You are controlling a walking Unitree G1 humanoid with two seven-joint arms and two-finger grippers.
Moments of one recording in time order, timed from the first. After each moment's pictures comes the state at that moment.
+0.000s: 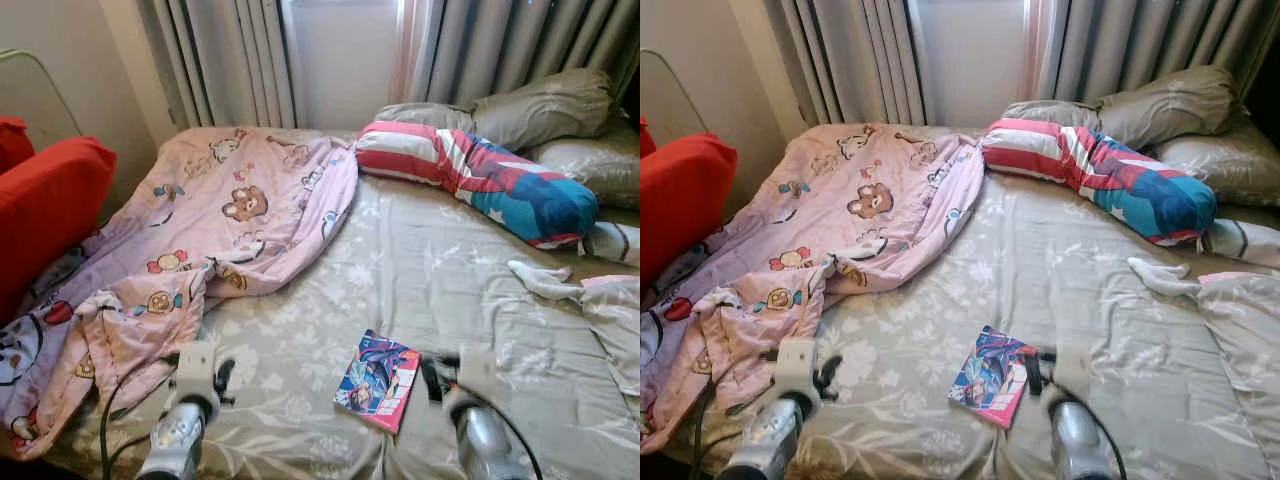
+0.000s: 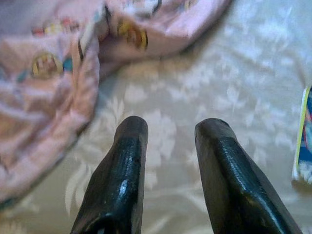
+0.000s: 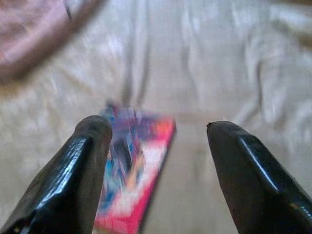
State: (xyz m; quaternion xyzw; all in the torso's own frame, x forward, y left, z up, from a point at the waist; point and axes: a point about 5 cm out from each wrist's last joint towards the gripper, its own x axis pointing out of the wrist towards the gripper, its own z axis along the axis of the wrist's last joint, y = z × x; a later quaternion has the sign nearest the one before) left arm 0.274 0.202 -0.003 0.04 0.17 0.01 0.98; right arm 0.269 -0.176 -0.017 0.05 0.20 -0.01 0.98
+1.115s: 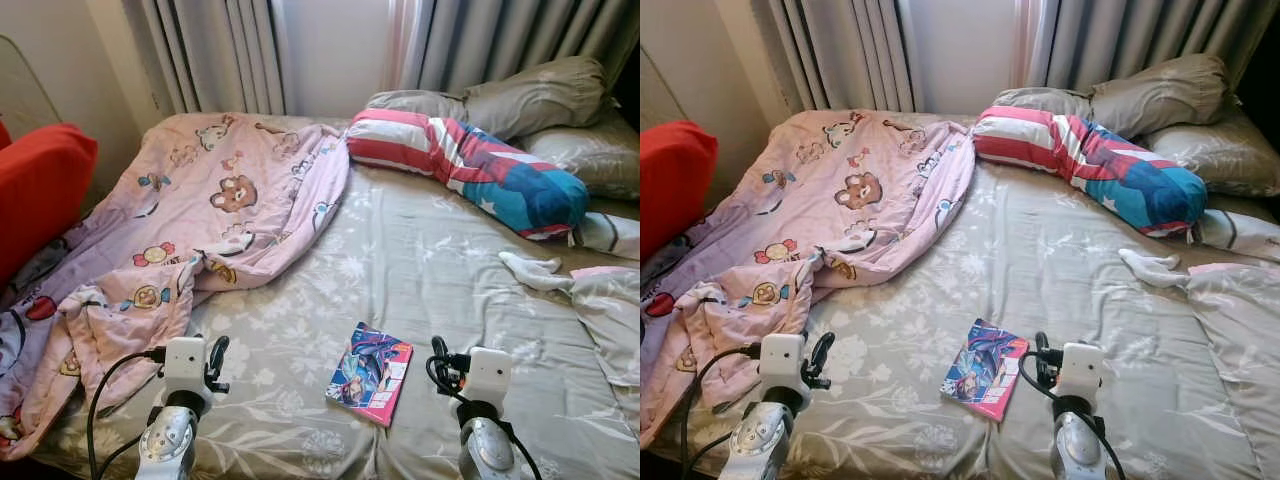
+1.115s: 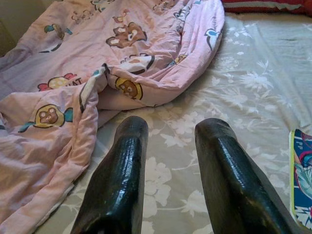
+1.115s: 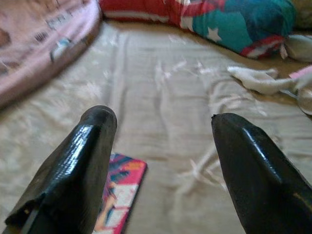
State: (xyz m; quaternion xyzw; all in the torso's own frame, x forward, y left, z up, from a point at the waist) left arm 0.265 0.205 0.017 0.04 0.06 0.00 1.00; right arm 0.252 -0.183 -0.012 0.01 0.12 -0.09 0.99
